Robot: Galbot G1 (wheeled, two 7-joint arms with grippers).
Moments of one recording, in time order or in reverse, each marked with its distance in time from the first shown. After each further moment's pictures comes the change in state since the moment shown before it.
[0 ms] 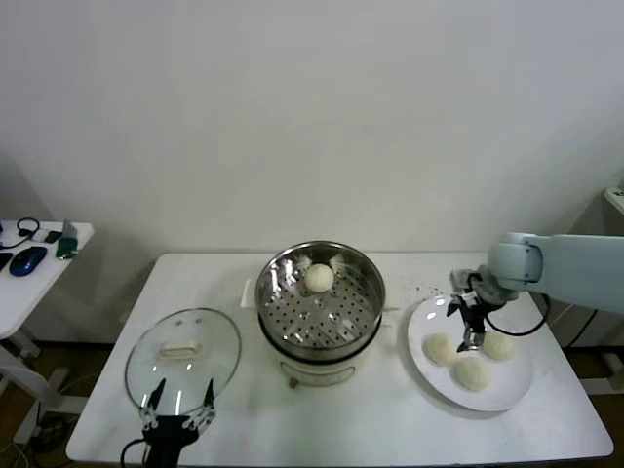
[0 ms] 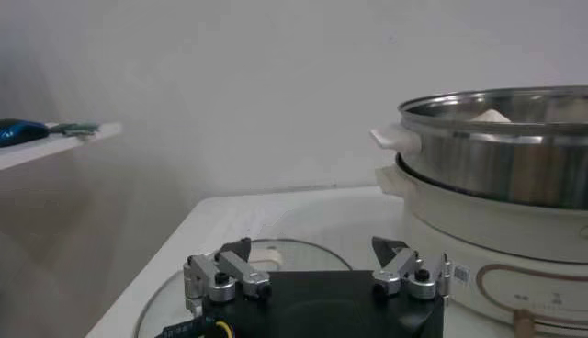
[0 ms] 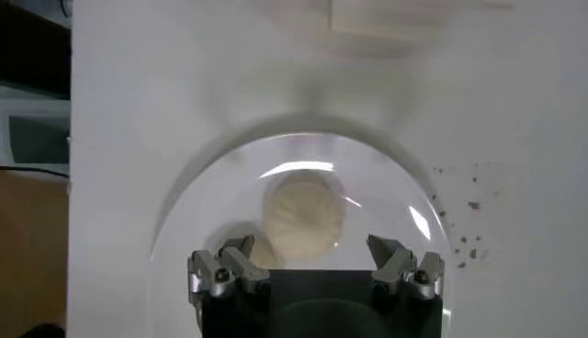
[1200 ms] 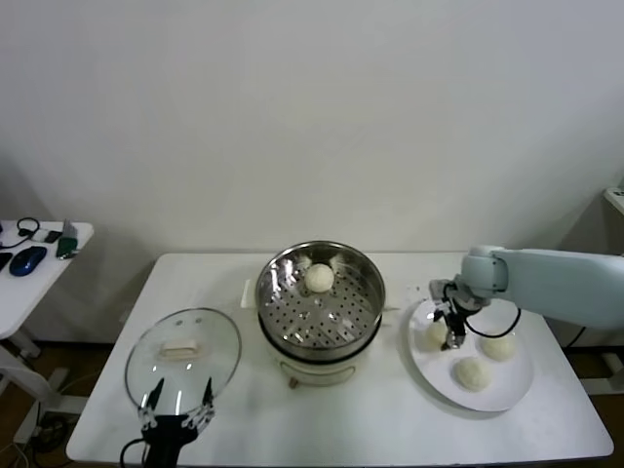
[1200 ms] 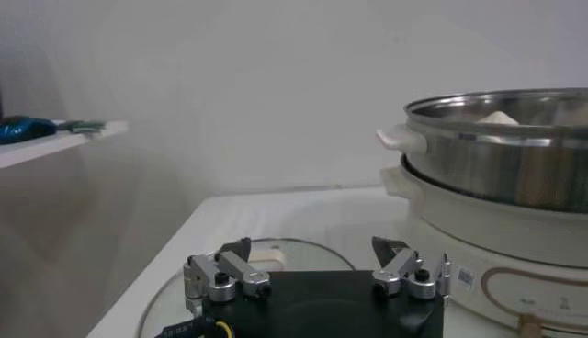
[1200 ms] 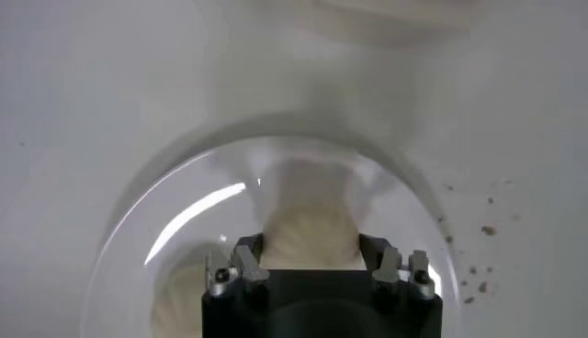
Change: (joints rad) left arm -0.006 -0.007 0.001 -0.009 -0.005 0.009 -0.008; right arm 0.016 0.068 0.061 -0.065 -0.047 0.029 -0.070
